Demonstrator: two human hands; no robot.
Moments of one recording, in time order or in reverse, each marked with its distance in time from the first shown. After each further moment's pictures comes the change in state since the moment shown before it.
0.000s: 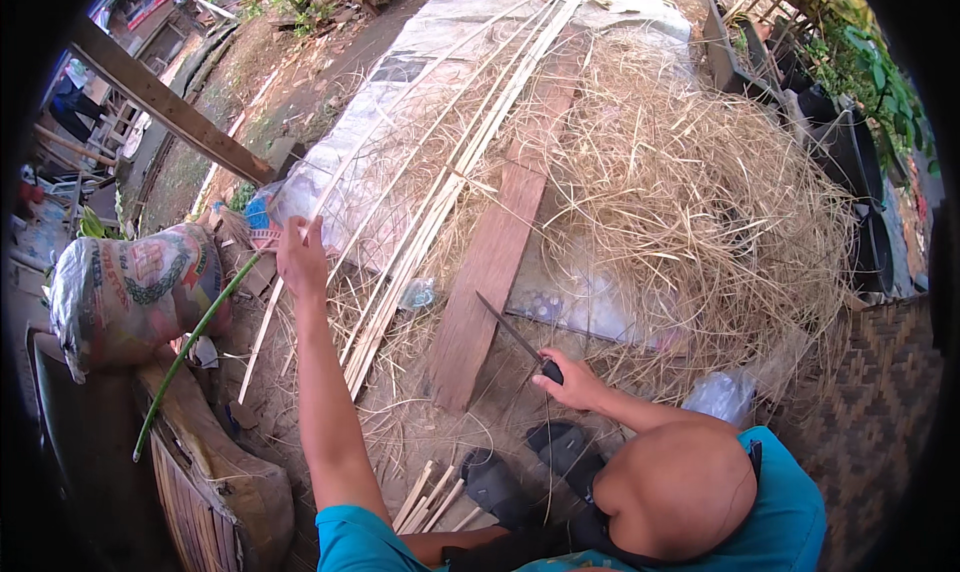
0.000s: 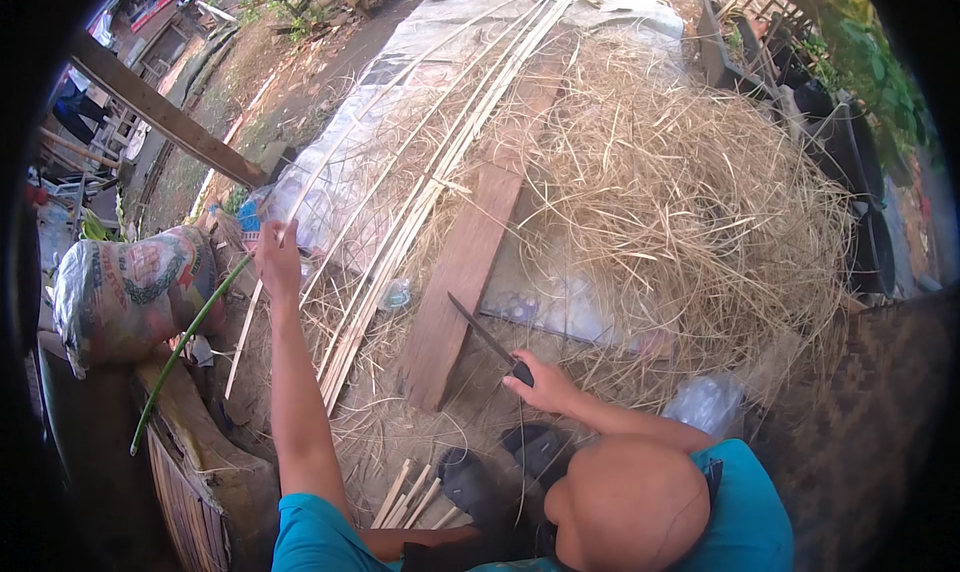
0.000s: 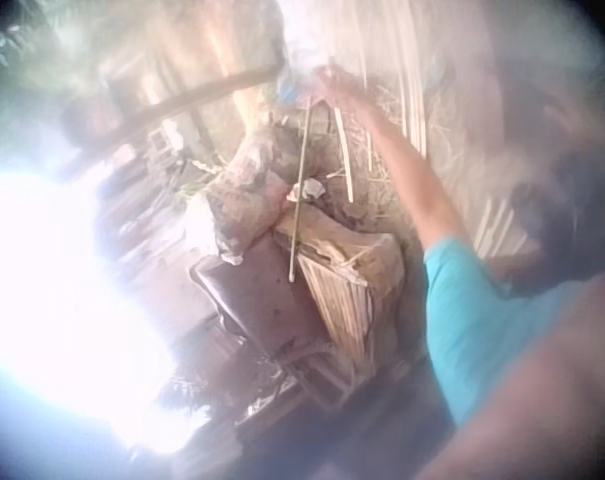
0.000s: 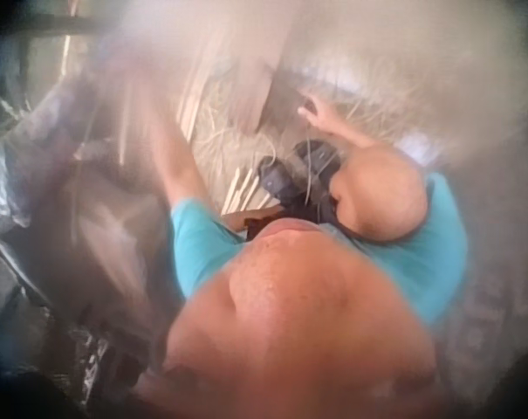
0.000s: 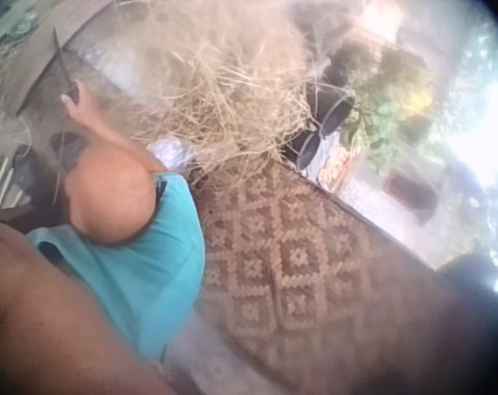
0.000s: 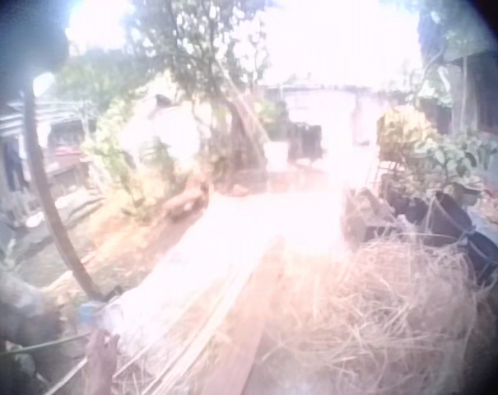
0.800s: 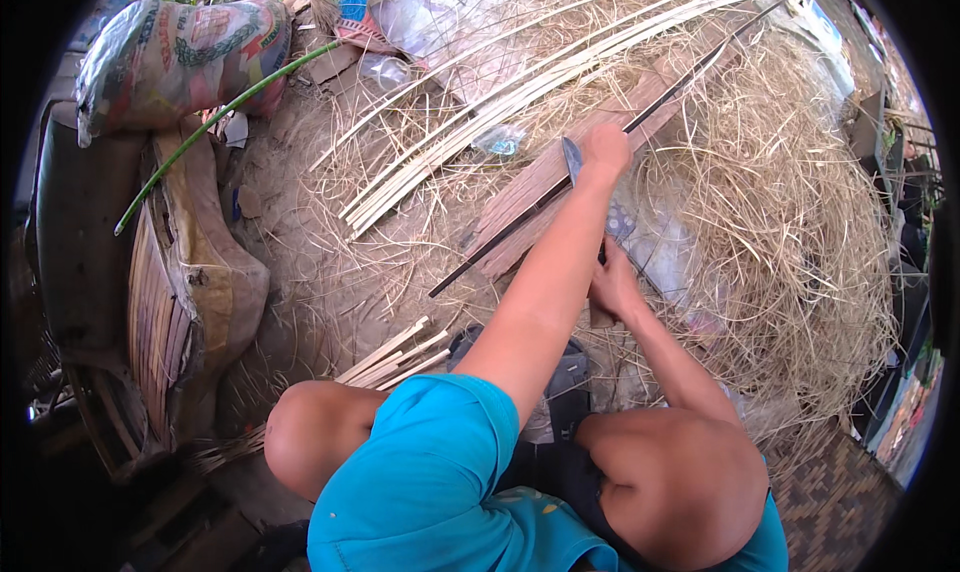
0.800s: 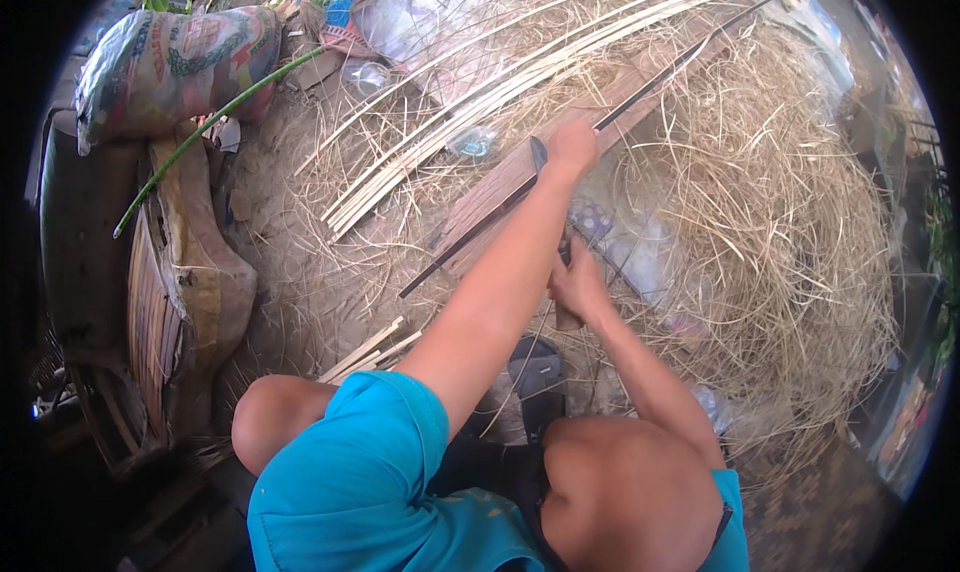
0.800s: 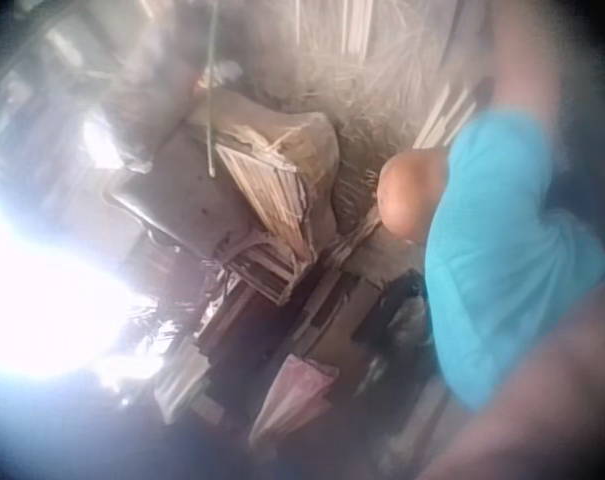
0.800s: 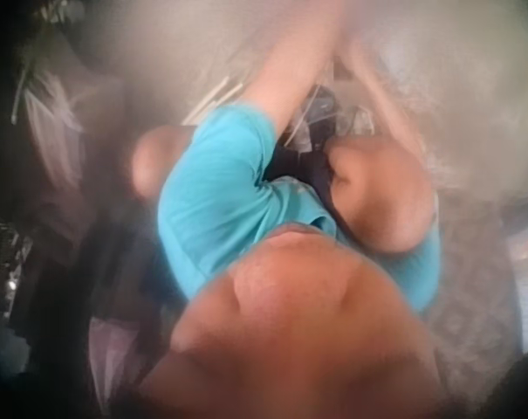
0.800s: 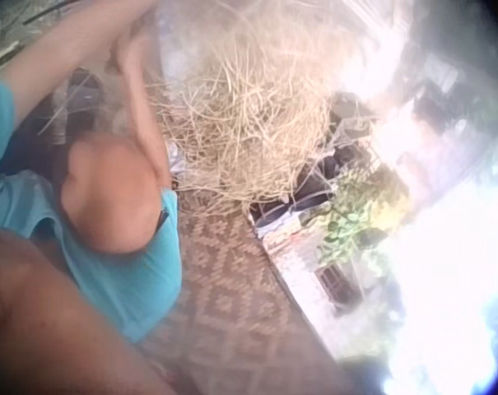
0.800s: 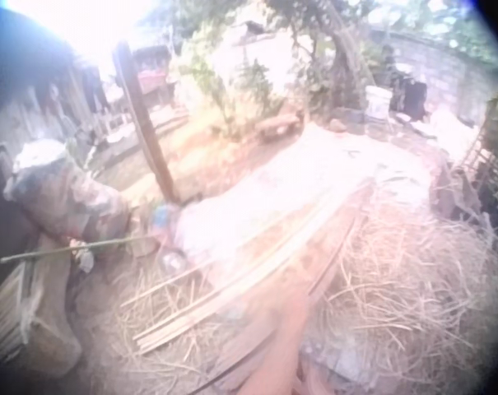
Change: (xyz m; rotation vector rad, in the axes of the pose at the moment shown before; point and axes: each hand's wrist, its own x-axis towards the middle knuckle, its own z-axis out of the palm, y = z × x) left_hand -0.154 0.165 0.191 -0.248 -0.545 -0.315; right_hand 0.040 -0.069 -0.002 0.353 -0.248 0.057
